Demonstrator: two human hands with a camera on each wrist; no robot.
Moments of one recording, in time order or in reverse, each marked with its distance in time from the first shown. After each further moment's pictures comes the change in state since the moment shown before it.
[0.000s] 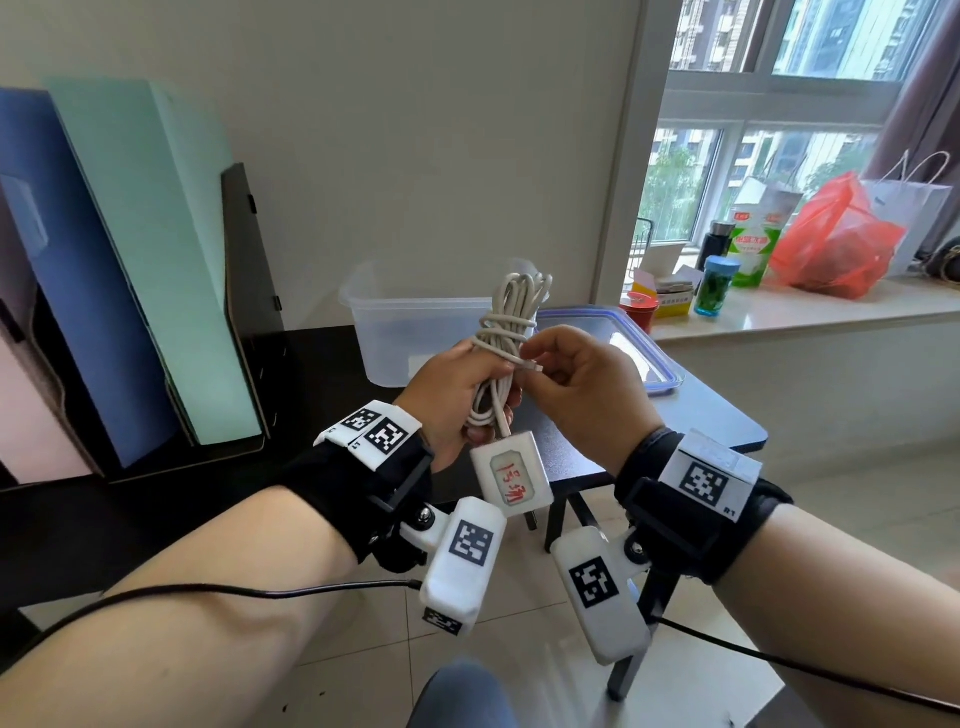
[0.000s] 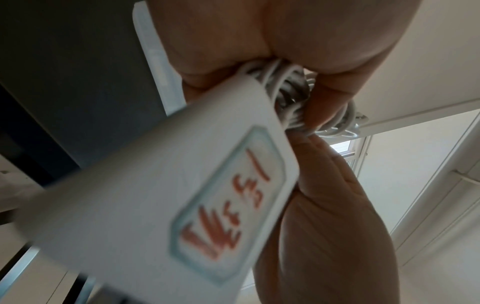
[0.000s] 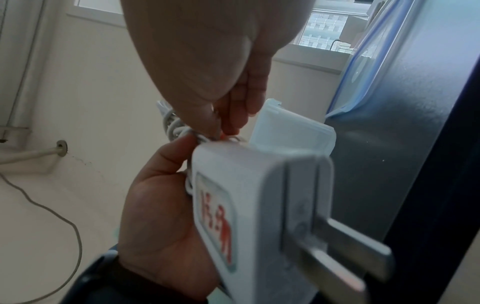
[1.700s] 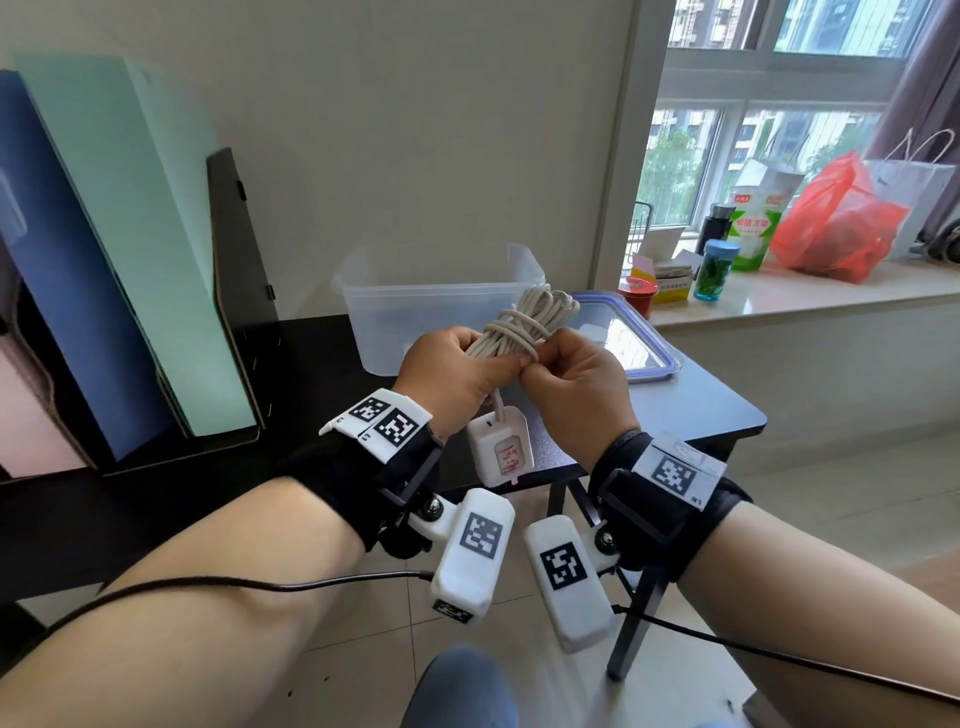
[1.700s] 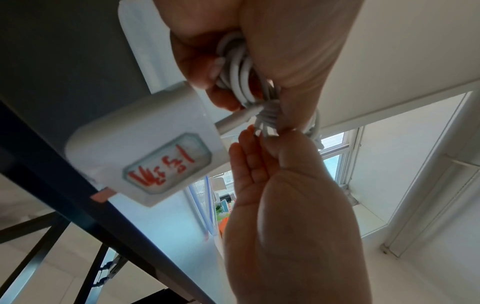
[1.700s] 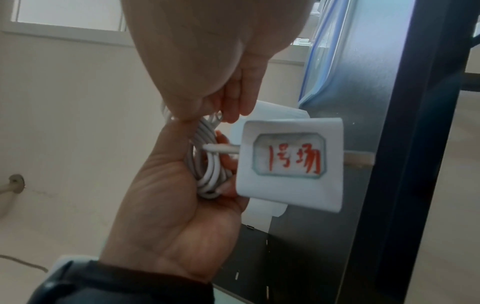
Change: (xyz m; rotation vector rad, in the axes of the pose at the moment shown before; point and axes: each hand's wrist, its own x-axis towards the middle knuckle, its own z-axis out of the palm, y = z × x) left_hand 0.011 -0.007 -0.004 0.422 0.218 0.135; right_hand -0.005 0.005 0.017 0.268 0.129 0.233
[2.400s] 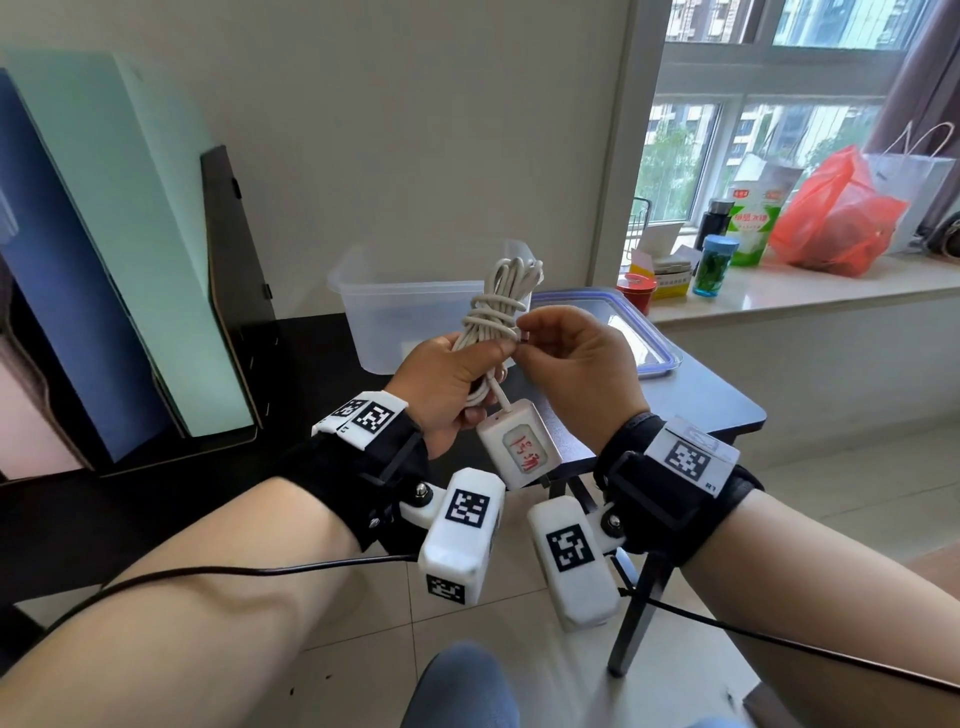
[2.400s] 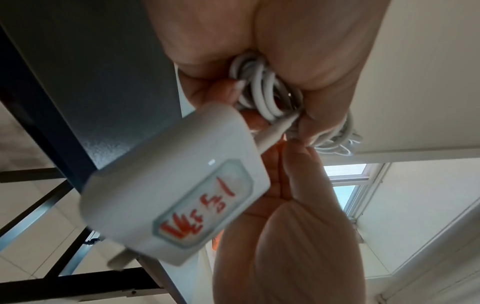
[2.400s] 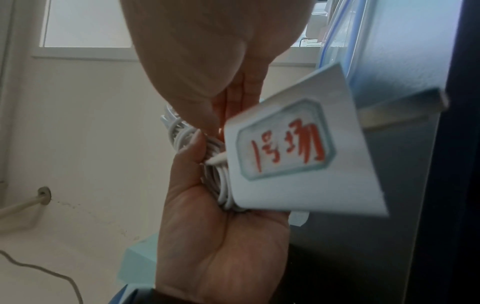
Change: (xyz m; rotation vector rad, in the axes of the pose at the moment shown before) left_hand -0.002 0.000 0.000 -0.393 -0.155 -0.194; right_hand 0.007 -0.008 -0.005 0.012 -0.022 -0.102
